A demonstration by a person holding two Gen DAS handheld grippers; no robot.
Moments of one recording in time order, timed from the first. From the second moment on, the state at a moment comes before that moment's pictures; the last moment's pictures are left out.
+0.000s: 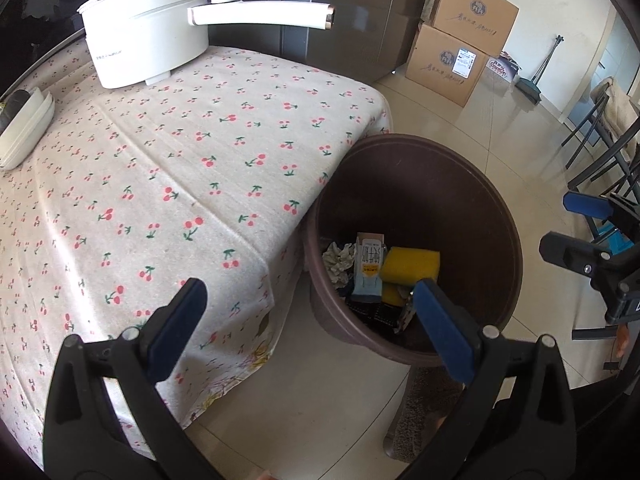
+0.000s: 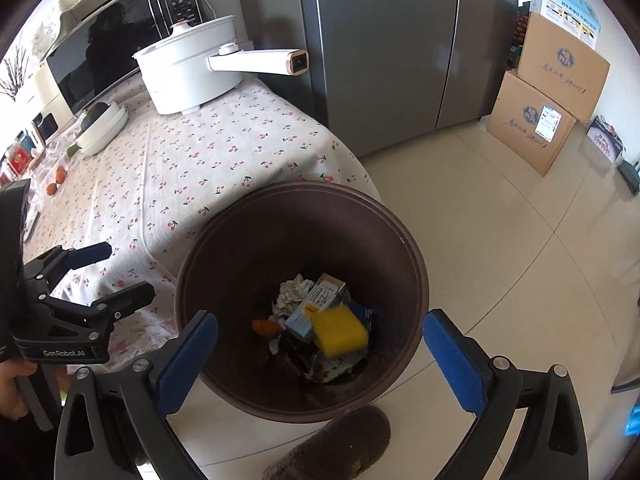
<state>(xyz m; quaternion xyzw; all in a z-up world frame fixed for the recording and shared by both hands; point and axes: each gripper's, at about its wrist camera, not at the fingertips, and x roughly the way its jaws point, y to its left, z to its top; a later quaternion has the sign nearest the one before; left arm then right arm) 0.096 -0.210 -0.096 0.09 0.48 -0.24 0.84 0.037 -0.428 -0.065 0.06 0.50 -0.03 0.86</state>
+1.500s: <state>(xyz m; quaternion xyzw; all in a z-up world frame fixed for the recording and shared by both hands) -0.026 -0.019 0.004 0.01 0.34 -0.02 0.94 -0.041 -0.236 0.019 -0.06 0.31 -0.01 0.95</state>
